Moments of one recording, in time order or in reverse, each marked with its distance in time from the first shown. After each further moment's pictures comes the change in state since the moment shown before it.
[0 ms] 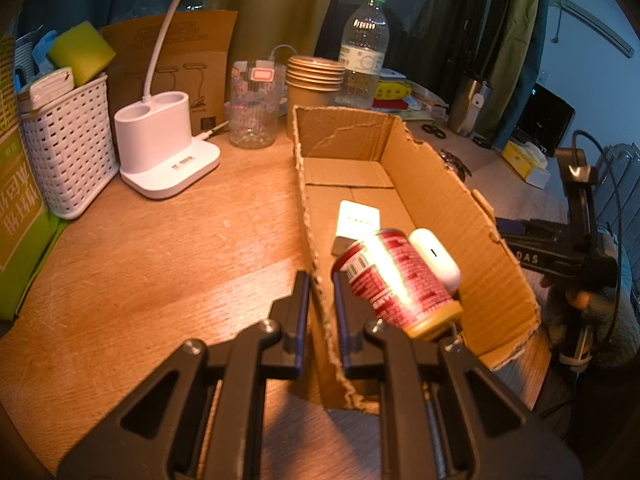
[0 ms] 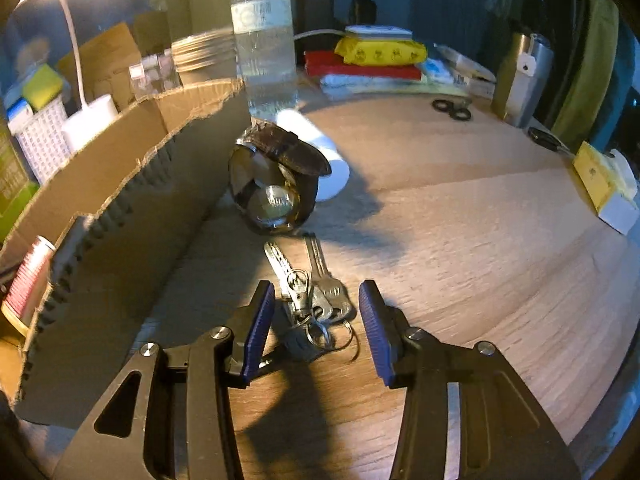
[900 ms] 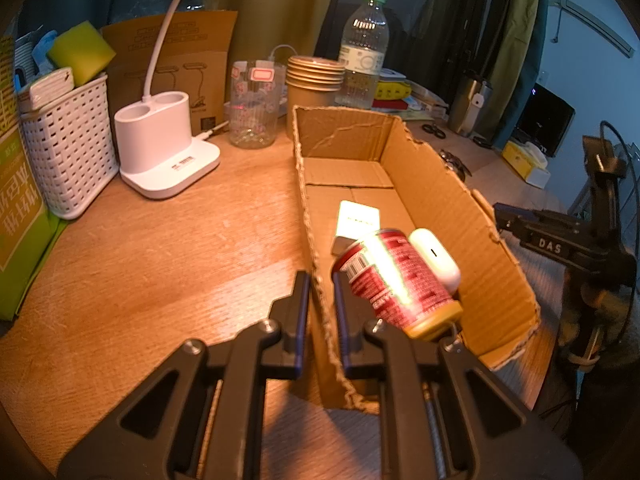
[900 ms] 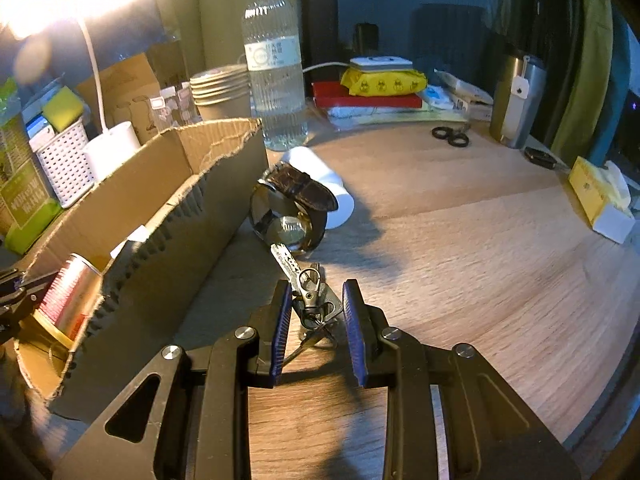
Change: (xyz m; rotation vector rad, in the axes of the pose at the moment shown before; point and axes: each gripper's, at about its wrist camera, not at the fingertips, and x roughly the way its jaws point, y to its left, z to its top) left arm 0.000 0.000 0.000 0.000 0.000 0.000; right arm -0.029 0.002 0.005 -0.005 -0.090 0.017
